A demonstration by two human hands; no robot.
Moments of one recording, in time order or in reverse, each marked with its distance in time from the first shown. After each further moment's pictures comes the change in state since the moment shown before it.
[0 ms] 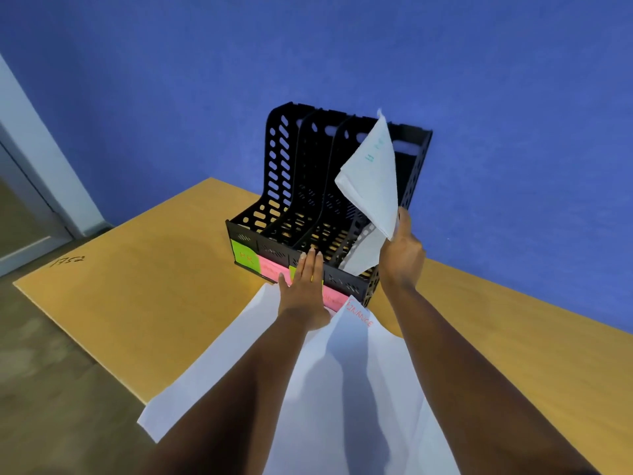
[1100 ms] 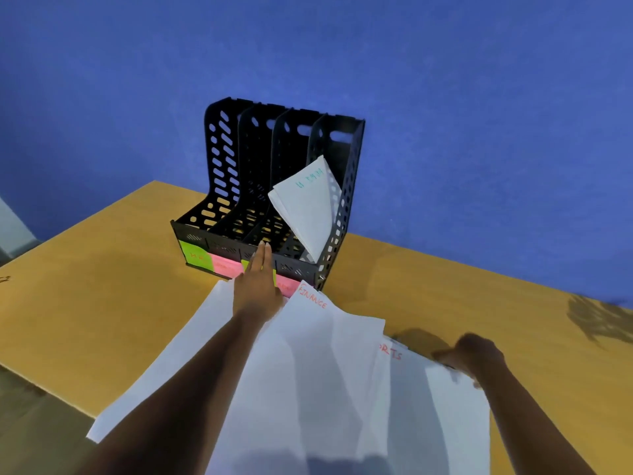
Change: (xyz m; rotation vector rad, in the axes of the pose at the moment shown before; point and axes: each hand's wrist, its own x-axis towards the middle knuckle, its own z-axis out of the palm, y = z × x) left_hand -0.008 0.005 0.004 -0.085 0.190 0.021; right_hand -0.093 0.176 -0.126 -0.414 -0.796 0.645
